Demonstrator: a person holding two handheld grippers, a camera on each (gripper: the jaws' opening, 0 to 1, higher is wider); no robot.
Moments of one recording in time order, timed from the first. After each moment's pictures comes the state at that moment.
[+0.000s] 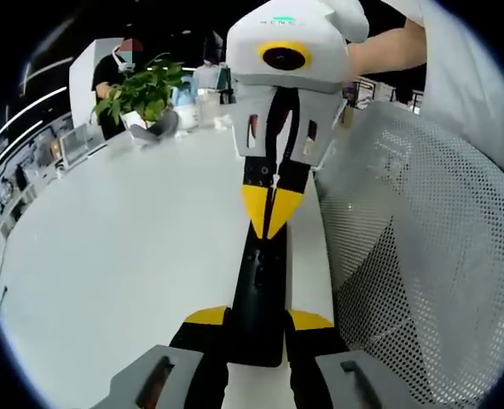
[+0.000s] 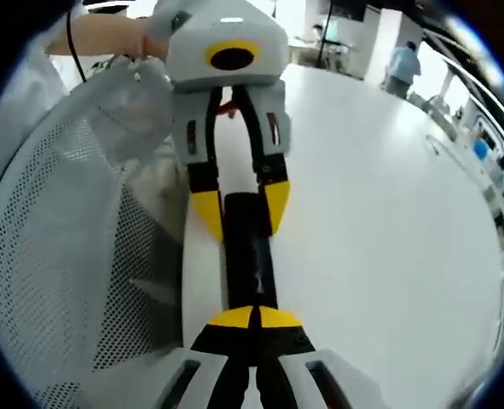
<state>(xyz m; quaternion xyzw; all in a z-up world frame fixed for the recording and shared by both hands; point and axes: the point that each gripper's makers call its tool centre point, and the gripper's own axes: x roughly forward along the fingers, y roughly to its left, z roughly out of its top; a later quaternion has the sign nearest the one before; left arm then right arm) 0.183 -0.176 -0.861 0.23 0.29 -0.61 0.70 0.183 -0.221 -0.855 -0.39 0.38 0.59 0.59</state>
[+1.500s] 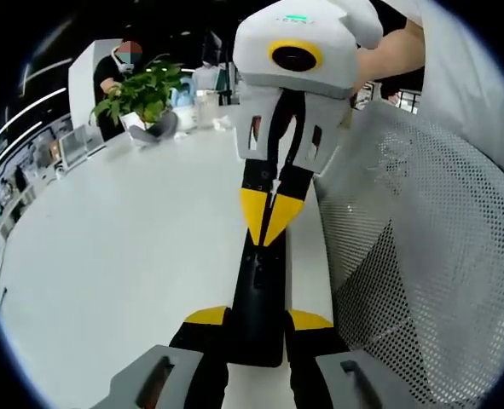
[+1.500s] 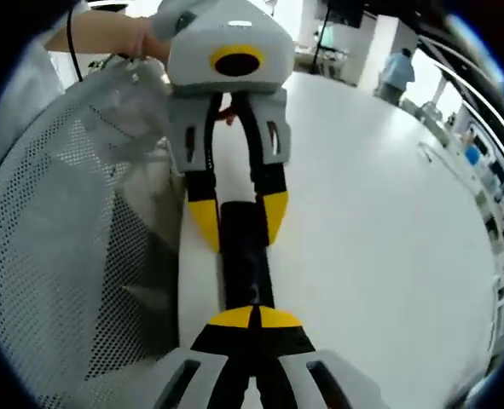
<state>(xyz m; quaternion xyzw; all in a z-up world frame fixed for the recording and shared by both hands) 0.182 -0.177 -0.861 0.23 0.29 -0.61 0.70 0.183 -0.215 -0.855 -0.40 0.35 0.59 0.61</state>
